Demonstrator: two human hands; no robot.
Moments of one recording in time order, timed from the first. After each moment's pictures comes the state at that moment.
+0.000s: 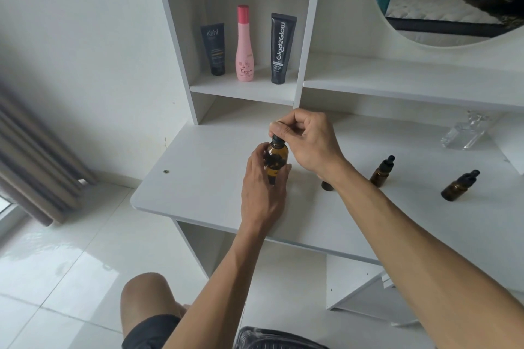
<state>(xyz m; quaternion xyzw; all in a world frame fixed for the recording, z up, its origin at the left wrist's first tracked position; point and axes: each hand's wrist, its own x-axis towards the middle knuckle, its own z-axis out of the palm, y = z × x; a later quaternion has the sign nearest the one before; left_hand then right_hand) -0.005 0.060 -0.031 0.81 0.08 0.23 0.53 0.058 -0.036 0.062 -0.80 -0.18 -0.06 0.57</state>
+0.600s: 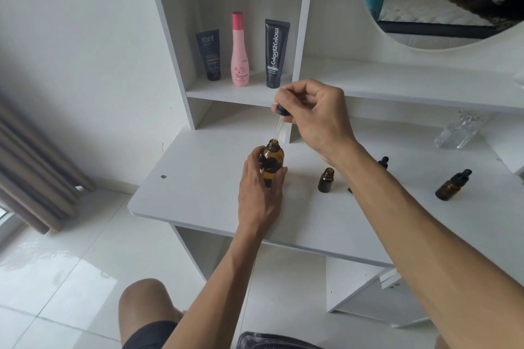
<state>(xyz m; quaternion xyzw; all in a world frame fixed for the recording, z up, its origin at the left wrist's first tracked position) -0.003 0.061 -0.033 0.81 0.07 0.23 0.54 0.053 -0.039 0.111 -0.71 -0.16 -0.08 0.68</state>
